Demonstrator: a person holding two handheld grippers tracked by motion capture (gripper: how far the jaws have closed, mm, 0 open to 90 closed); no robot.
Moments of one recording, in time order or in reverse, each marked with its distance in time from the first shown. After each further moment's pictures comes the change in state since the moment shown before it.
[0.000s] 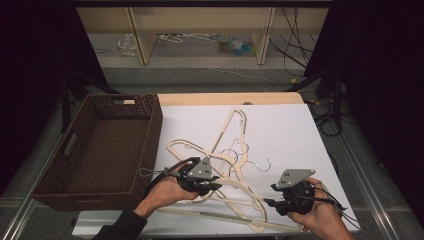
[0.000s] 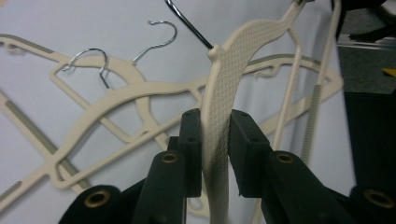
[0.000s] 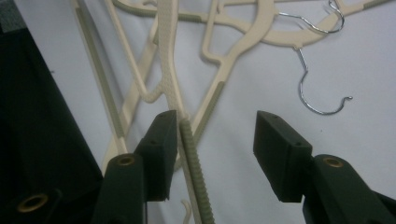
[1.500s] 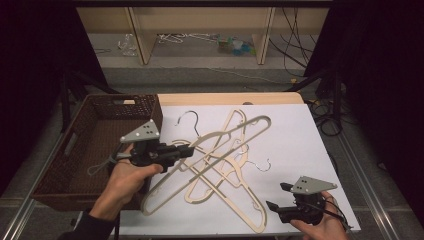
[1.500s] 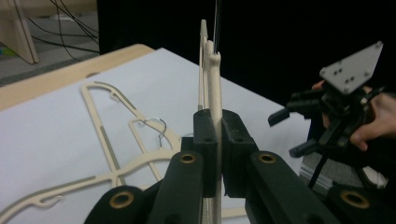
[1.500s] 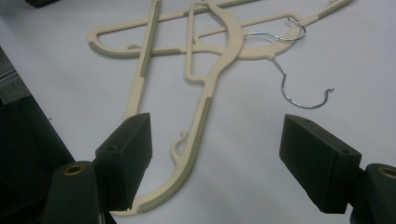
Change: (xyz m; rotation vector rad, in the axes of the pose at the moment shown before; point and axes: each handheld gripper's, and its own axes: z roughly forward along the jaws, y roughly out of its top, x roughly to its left) left arm 0.018 0.019 -0.128 -0.384 0.133 -0.417; right arm 0.007 -0.034 0.000 -0.236 -0.054 0.197
